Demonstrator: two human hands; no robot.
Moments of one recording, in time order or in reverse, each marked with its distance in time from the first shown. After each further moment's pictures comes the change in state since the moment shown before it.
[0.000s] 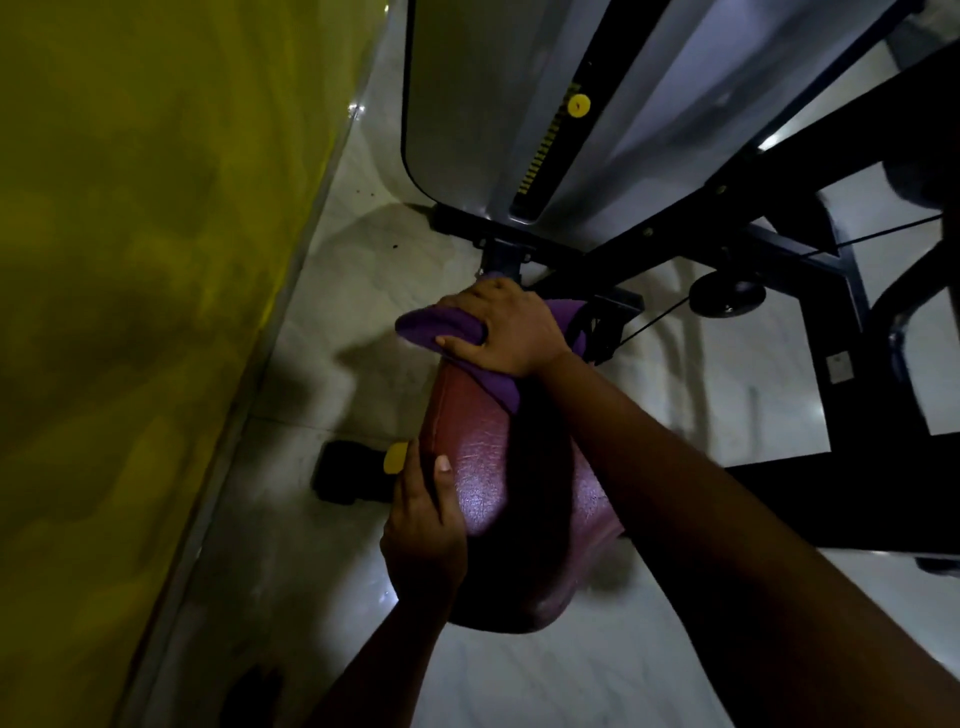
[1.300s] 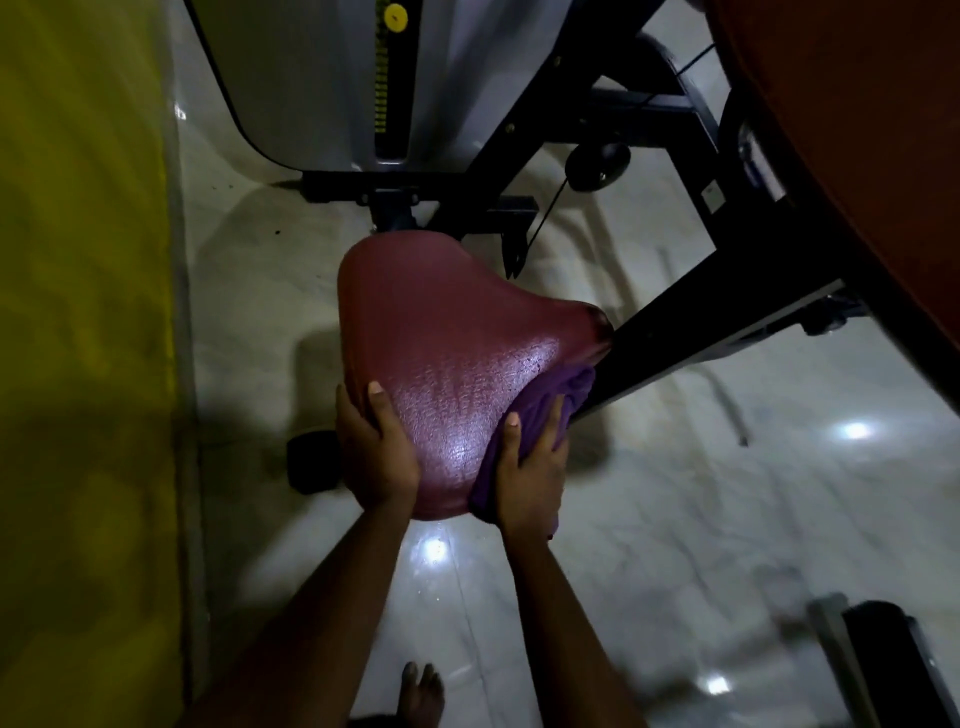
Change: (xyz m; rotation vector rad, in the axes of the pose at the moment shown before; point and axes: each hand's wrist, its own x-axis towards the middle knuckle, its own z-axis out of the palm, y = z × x) left_hand -0.001 0.014 -0.018 -0.031 -0.189 -0.054; right_hand -0.220 -0.141 0.047 0.648 0.522 1.463
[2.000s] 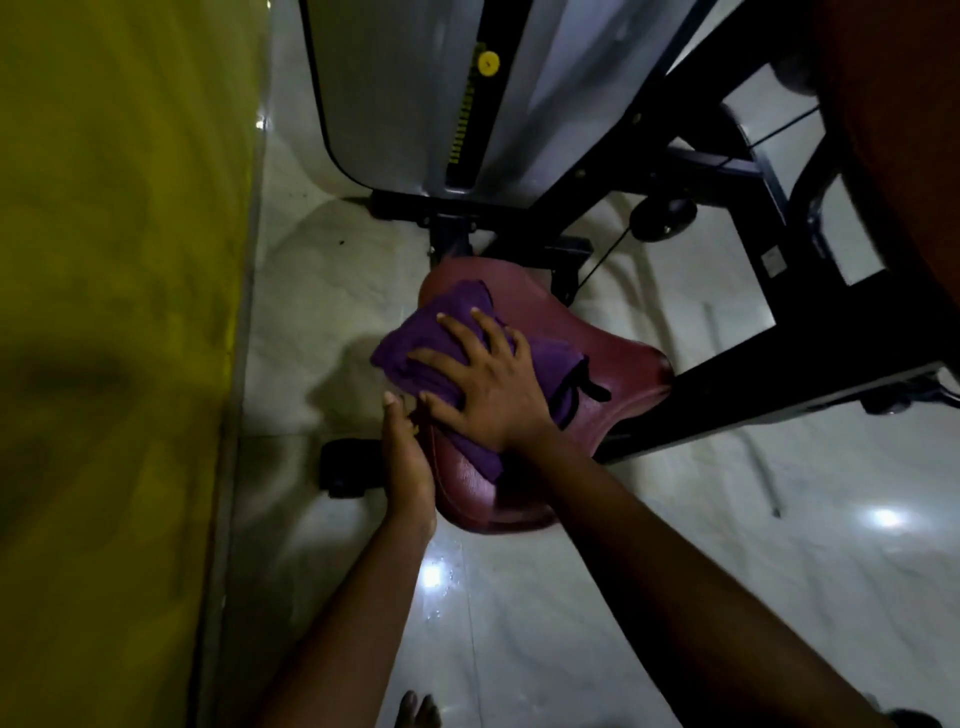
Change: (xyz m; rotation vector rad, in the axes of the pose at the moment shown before) left_hand 0.028 0.001 -0.025 -0.768 -0.239 -0.363; right_hand 0.052 -0.102 0.054 -0.709 -0.272 -1.212
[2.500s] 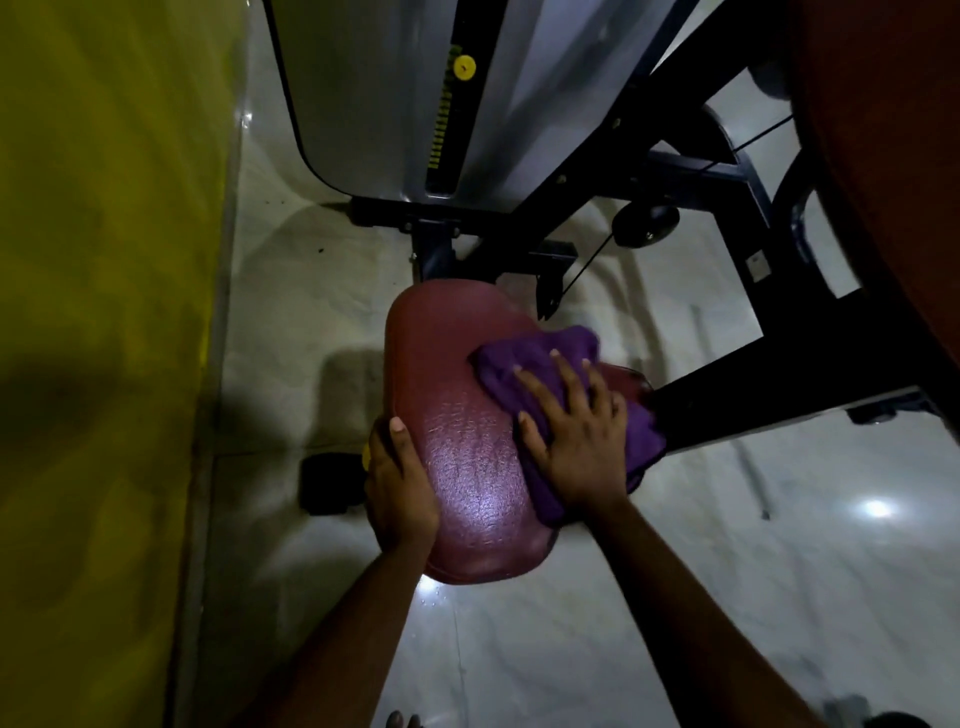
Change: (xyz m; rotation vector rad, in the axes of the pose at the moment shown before) left_hand 0.018 -0.034 0.015 0.628 0.186 0.213; right_hand -0.065 0.075 0.000 -0.155 0.136 0.361
